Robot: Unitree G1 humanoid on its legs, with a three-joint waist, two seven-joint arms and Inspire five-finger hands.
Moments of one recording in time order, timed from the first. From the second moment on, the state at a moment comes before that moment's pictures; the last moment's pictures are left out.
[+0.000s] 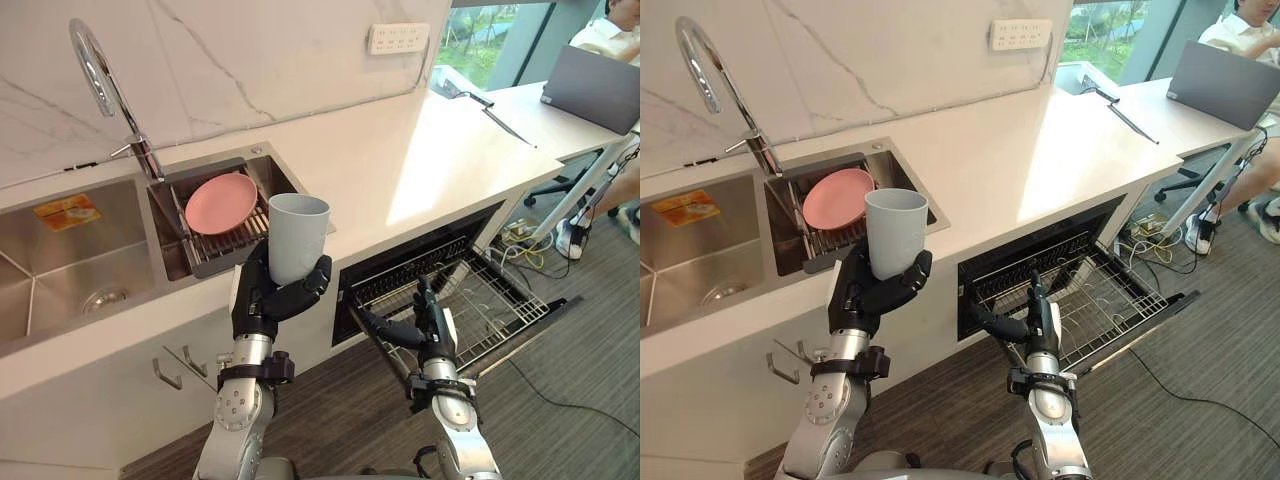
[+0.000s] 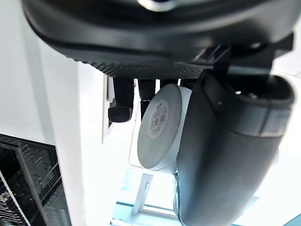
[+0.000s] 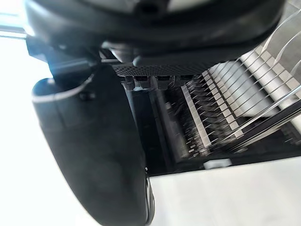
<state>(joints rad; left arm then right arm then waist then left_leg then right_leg) 0.23 0.06 -0.28 -0.29 -0.19 -0.18 0.22 0.19 -0.01 0.10 0.05 0.07 -0.14 -0.17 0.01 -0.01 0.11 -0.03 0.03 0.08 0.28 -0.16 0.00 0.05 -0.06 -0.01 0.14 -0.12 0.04</state>
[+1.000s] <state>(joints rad) 0.05 0.12 -0.21 -0.16 -0.01 -0.19 0.32 0.29 -0.03 0.14 -0.29 0.33 -0.21 -0.05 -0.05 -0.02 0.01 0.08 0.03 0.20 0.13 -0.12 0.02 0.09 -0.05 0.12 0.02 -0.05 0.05</state>
